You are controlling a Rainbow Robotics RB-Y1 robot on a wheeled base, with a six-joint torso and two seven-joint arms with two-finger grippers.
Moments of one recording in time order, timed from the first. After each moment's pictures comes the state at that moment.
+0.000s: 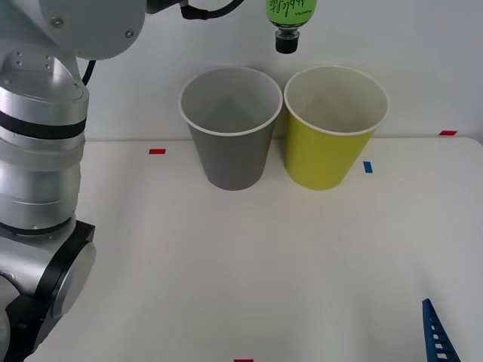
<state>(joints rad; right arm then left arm) 1.12 -0.41 0.13 -2.19 -0.15 -0.67 1.39 -0.99 0.25 -0.12 -1.92 0.69 0.94 -1.53</state>
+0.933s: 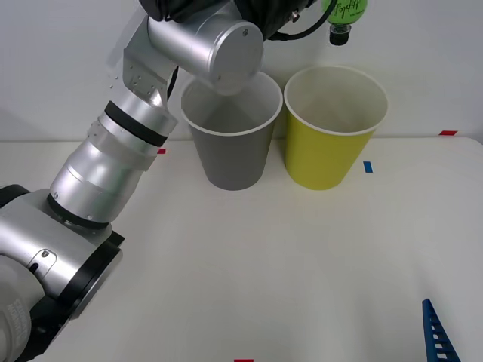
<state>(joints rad) 1.12 -0.41 0.13 -2.19 -0.15 -0.67 1.39 -1.06 0.18 -0.35 -1.49 0.63 0.35 -1.59</state>
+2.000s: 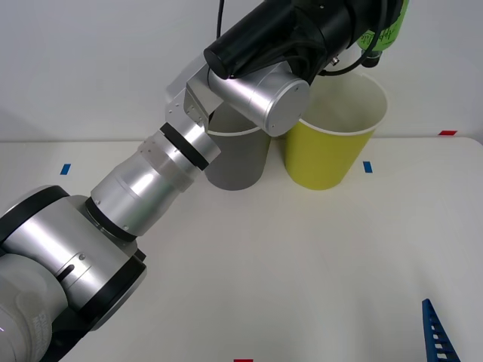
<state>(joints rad) 1.12 -0.41 0.13 -2.19 -0.15 -0.67 1.39 -1.08 0.09 -0.48 -1.27 0.60 0.08 -1.60</state>
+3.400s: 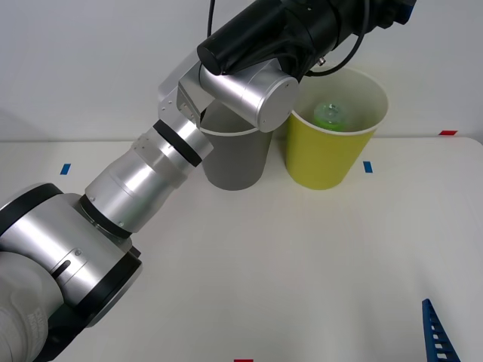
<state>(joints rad) 1.12 -0.41 0.13 -2.19 -0.15 -0.67 1.39 -1.08 0.11 -0.47 -1.26 0.59 0.10 -1.60</state>
